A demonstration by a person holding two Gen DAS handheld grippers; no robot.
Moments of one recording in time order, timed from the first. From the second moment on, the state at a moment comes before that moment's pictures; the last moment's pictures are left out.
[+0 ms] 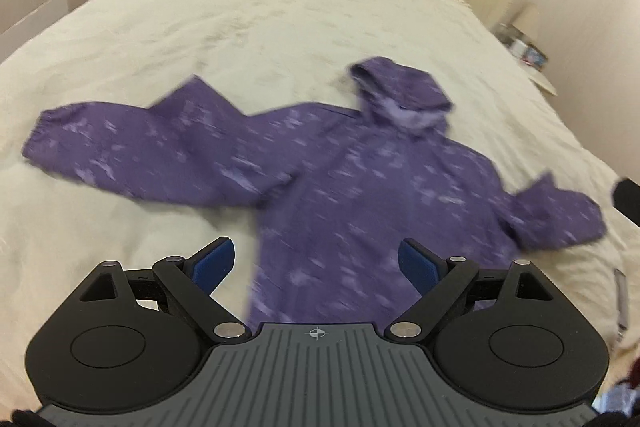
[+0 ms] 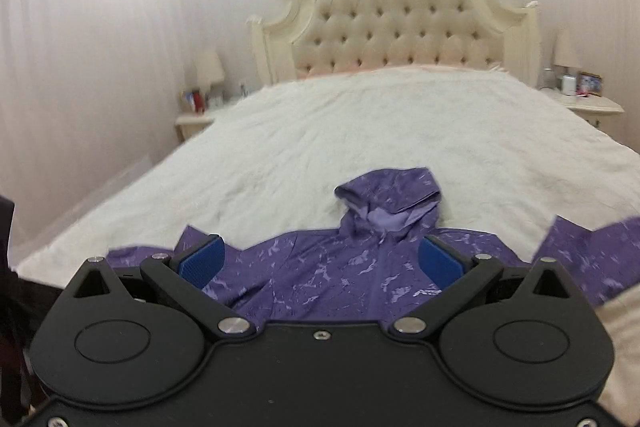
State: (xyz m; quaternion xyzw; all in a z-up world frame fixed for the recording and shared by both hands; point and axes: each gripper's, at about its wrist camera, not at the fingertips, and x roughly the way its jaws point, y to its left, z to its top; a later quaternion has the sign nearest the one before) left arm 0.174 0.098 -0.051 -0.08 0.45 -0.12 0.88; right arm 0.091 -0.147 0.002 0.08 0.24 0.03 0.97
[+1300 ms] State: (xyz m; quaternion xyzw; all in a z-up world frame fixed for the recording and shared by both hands) left arm 0.337 0.344 -0.176 -0.23 0.43 0.06 0.87; right arm 0.241 -0.052 -0.061 0.06 0.43 0.09 0.90
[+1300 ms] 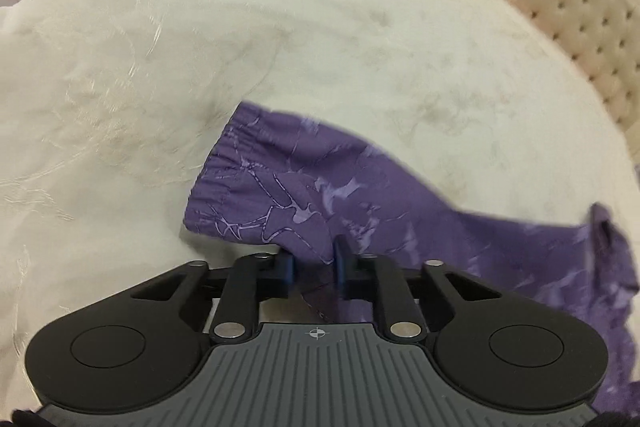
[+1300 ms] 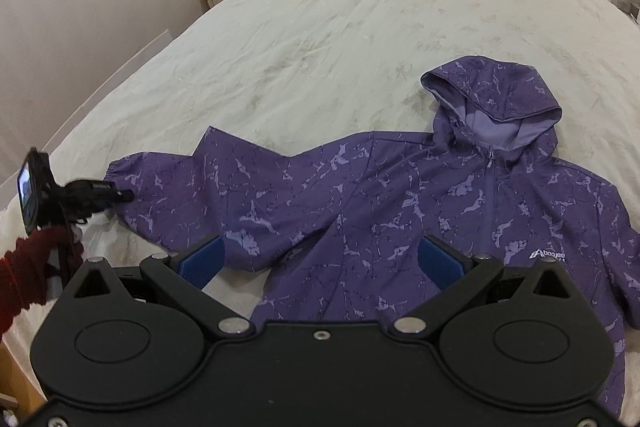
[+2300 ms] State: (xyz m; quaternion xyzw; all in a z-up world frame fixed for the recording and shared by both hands) left arm 0.342 -0.039 -0.060 -0.08 0.31 -0.27 0.91; right arm 0.178 -0.229 -0.105 0.15 0.46 0.02 0.88
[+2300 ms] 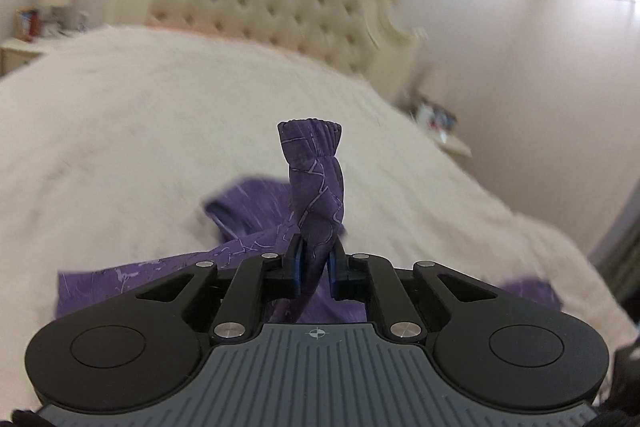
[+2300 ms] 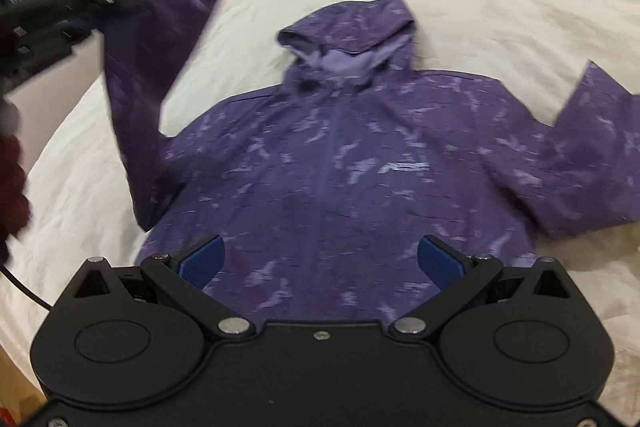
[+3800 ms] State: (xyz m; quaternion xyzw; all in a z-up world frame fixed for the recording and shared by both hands) left arm 0.415 0.039 -0.215 -0.03 0.50 -0.11 0.86; right arm 0.278 -0.284 -0.186 0.11 0.51 -0.04 0.85
